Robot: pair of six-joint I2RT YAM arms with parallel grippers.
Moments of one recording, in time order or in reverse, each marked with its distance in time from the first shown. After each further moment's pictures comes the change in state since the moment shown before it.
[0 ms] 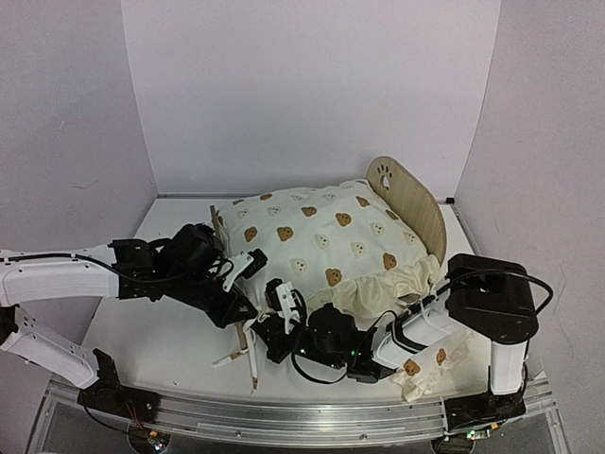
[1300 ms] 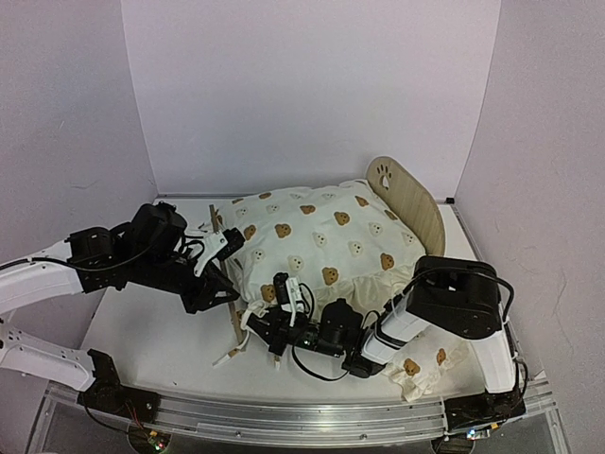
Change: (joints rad) left arm 0.065 -0.194 0.038 -0.113 -0.035 0.224; right arm -0.096 0.186 0.020 0.422 -0.303 0.072
